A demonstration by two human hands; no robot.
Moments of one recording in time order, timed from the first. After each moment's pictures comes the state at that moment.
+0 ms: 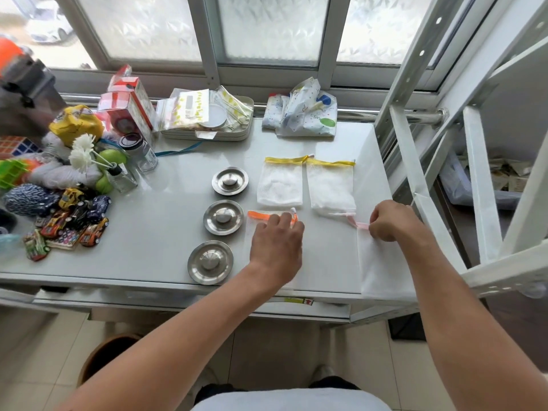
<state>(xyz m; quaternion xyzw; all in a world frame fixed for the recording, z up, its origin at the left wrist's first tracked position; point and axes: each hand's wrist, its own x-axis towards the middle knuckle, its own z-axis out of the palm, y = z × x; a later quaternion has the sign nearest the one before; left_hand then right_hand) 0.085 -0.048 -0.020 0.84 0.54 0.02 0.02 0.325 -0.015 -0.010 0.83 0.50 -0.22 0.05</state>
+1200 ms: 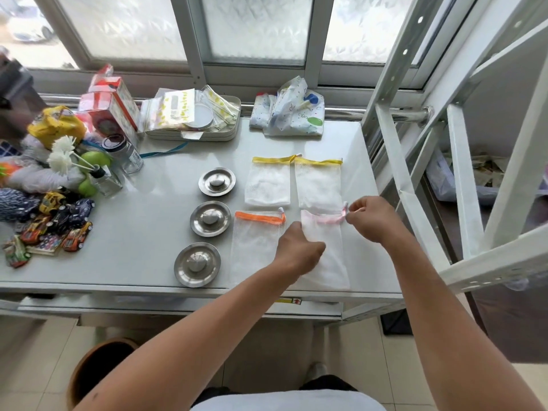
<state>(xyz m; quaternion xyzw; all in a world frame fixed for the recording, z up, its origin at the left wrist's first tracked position) 0.138 -0.051 -0.026 0.51 0.62 0.19 0.56 0.306 -0.034 0.009 0.81 0.46 -0.31 -0.17</state>
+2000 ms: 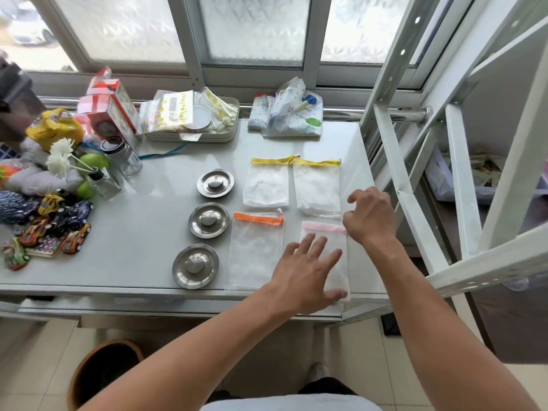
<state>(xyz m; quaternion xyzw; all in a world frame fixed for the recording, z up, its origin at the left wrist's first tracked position) 0.133 -0.083 -0.036 0.90 0.40 -0.04 0.15 0.303 -0.024 -0.018 0.81 0.57 -0.07 -0.11</state>
